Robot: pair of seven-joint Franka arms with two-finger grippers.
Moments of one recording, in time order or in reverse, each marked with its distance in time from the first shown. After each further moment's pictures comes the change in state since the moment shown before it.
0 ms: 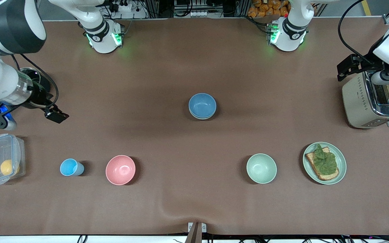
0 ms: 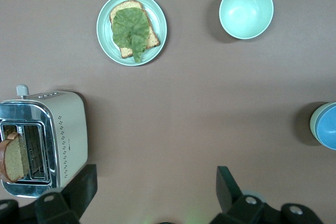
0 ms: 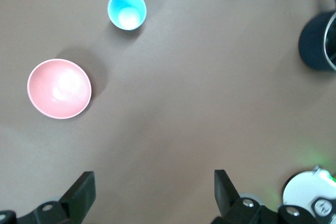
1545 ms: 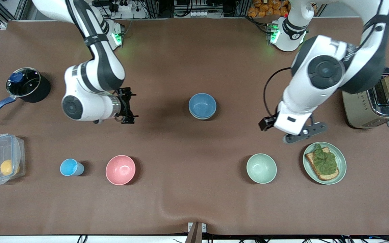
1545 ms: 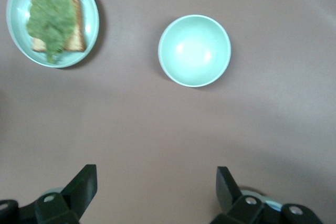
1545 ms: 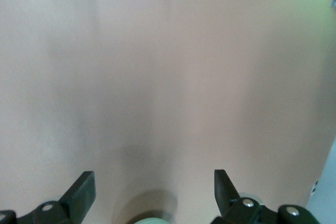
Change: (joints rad) left arm 0.006 0.377 -0.311 0.103 0.125 0.236 -0.649; right arm 0.637 0.153 -0.498 -0.349 0.474 0.223 0.714
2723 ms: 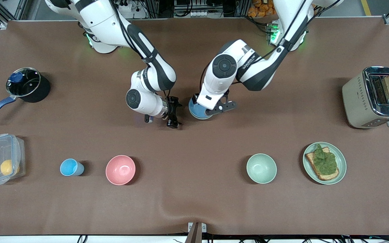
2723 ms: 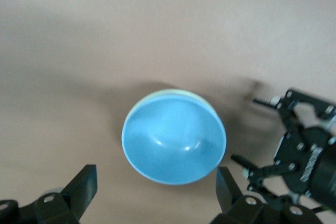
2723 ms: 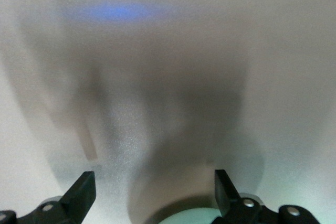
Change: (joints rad) left arm -0.341 0.127 -0.001 -0.211 -0.198 0.343 -0.327; right arm 0.021 0.266 0.367 -0.106 0.326 0.769 0.004
